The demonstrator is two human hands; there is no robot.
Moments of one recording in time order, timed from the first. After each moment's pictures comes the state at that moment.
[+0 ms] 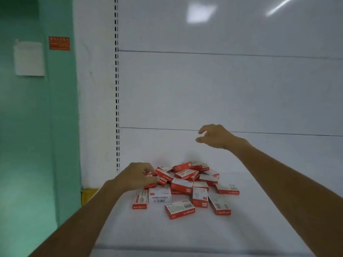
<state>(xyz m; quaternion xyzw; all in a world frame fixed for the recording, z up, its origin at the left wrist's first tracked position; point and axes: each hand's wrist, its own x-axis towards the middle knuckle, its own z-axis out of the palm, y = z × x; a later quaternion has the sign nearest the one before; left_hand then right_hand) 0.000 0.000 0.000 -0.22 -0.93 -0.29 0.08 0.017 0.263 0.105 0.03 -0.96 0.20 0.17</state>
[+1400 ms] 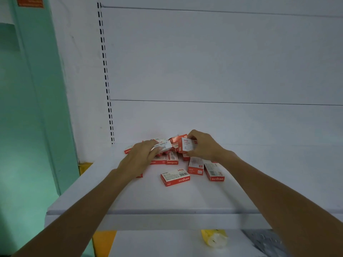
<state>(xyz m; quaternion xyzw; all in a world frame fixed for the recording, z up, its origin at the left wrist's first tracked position) 0.026 0.031 -0.022 -0.26 -0.91 -0.26 0.19 0.027 0.248 -0.003 0.09 -0.96 0.24 0.15</state>
